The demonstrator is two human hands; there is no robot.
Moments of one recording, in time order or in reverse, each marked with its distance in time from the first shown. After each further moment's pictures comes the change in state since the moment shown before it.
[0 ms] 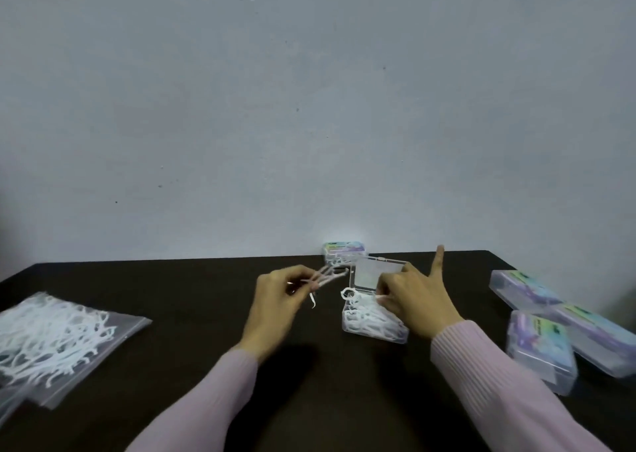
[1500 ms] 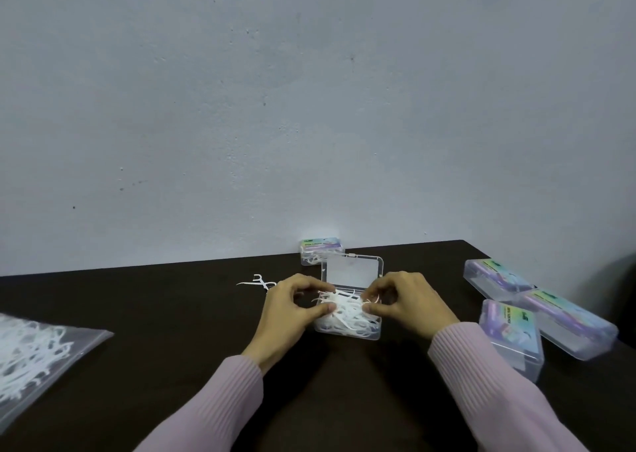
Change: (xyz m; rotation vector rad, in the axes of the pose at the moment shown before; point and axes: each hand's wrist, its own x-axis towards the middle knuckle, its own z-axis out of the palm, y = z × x) left_hand 0.001 0.003 0.048 -0.139 -0.181 -0.108; right_hand -0.010 0.033 0.015 0.636 -0.022 0.058
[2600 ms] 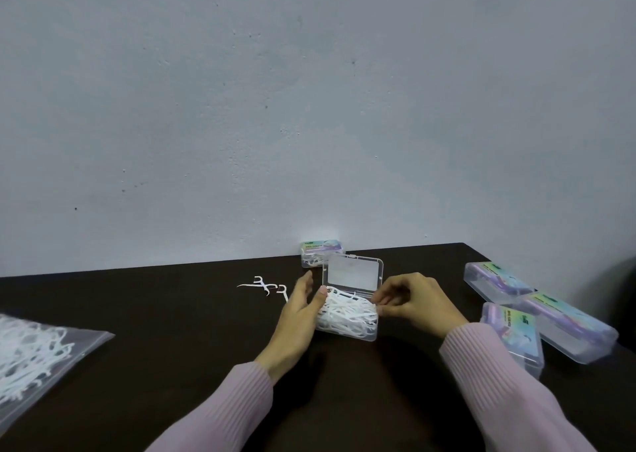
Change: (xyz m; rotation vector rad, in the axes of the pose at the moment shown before) left_hand -0.003 0.003 0.018 -0.213 -0.040 -0.282; right_hand -0.003 0.007 -0.009 0.284 -0.047 0.091
